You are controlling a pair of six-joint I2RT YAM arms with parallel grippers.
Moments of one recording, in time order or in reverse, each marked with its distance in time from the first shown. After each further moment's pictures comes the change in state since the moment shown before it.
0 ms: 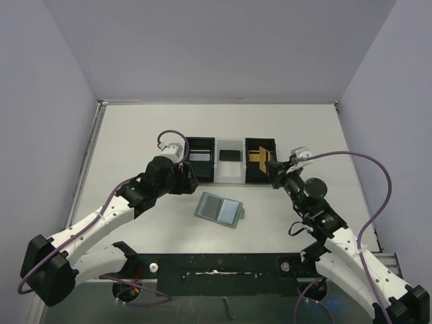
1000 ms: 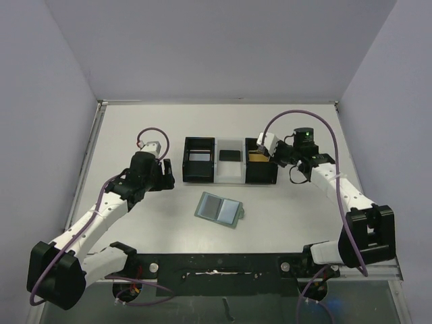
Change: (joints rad) left arm 0.269 -0.024 -0.016 -0.129 -0.055 0.153; right arm -0.369 0.663 0.509 -0.461 -0.589 -1.102
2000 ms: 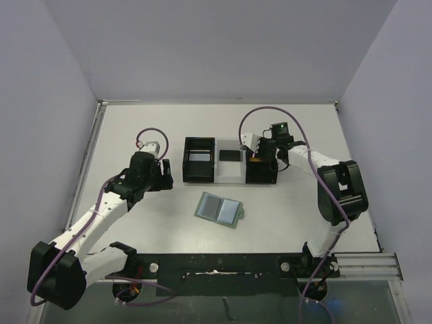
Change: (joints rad) left arm 0.009 0.001 0.000 -0.013 -0.015 0.013; right arm 0.074 0.430 0.189 0.070 0.165 -0.199
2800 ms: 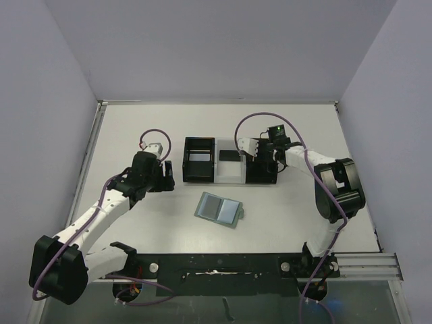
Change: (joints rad) left arm 0.002 0.041 0.000 -0.001 0.029 0.014; right arm 0.024 0.047 -0.001 -0.010 0.101 -0.086
